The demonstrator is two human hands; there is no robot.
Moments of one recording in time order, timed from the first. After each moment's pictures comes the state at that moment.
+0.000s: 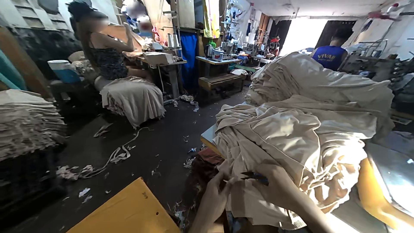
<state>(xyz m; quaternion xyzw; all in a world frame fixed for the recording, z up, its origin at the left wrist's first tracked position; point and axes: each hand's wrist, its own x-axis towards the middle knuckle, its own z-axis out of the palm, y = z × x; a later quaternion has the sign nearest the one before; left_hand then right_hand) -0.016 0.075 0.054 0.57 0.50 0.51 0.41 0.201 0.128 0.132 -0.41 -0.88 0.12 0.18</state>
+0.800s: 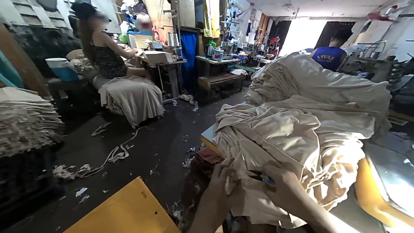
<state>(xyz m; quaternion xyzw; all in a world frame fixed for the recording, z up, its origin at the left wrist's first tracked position) -0.007 0.080 0.046 0.67 0.50 0.52 0.15 0.218 0.112 0.131 -0.43 -0.88 0.06 0.21</state>
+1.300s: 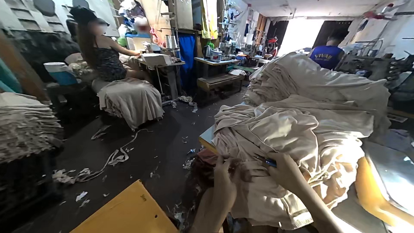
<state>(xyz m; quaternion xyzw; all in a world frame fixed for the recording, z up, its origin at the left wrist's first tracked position) 0.019 0.109 0.082 0.59 0.52 0.59 0.20 0.210 0.150 0.165 -0.60 -0.77 0.15 0.14</state>
